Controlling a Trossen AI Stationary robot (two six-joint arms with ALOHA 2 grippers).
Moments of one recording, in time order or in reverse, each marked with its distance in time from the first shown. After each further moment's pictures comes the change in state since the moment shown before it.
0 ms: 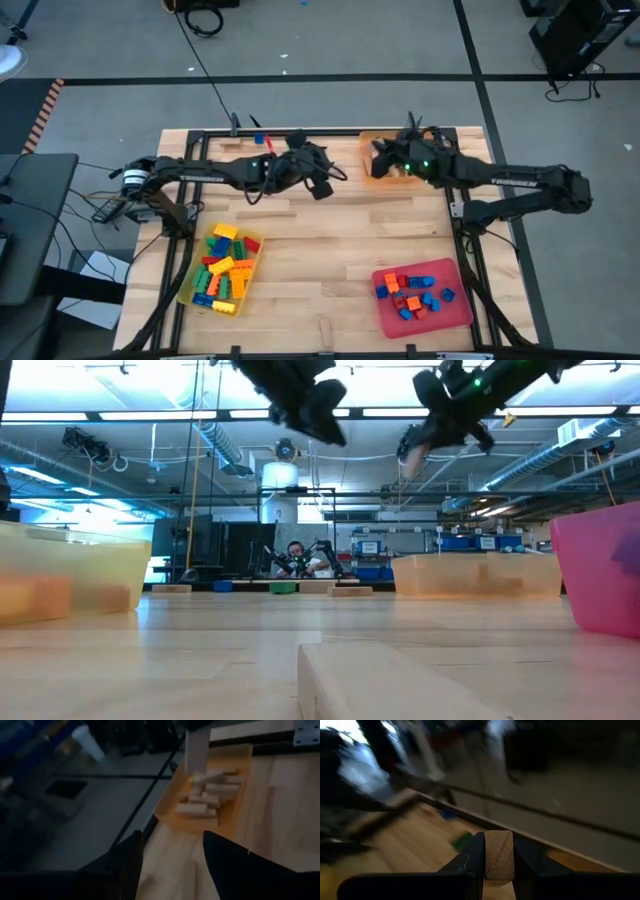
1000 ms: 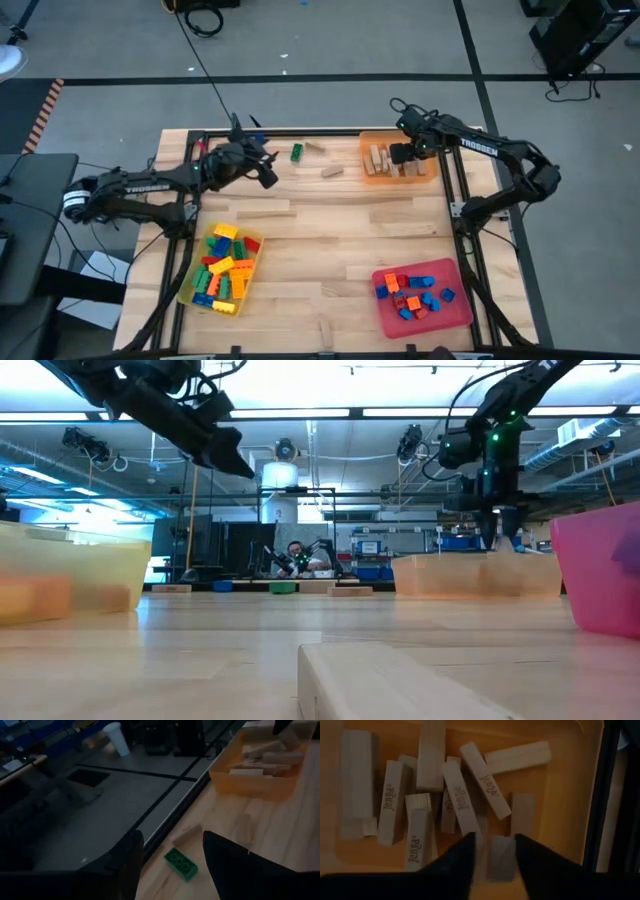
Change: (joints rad) left arm 0.245 -0.560 -0.700 0.280 0.130 0.011; right arm -0.573 0.366 0.191 -0.849 -0.313 0.169
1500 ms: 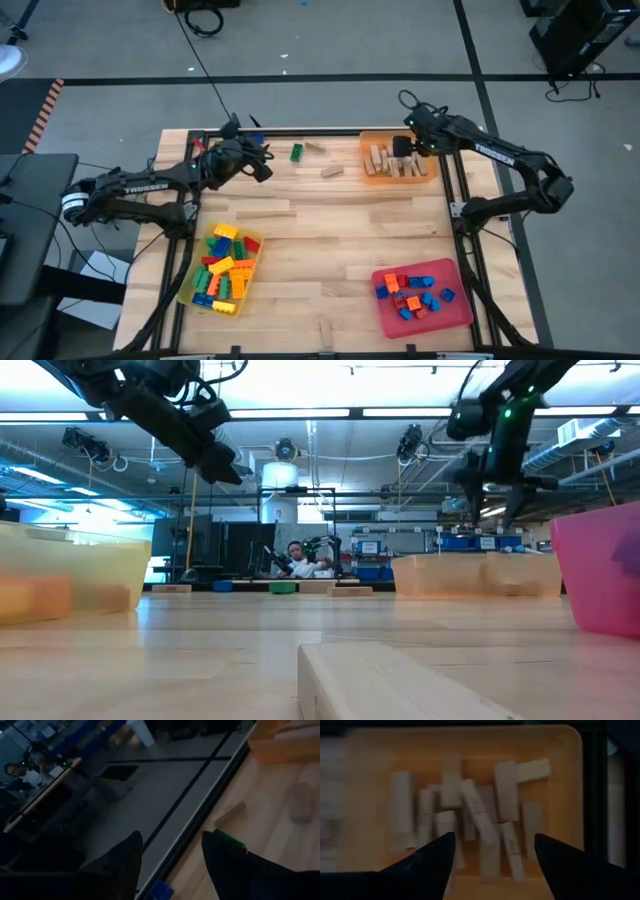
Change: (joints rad) left arm 0.044 -0.018 -0.008 -0.038 -0.129 0.174; right arm 0.020 -0.129 0.000 0.015 -0.002 0.125
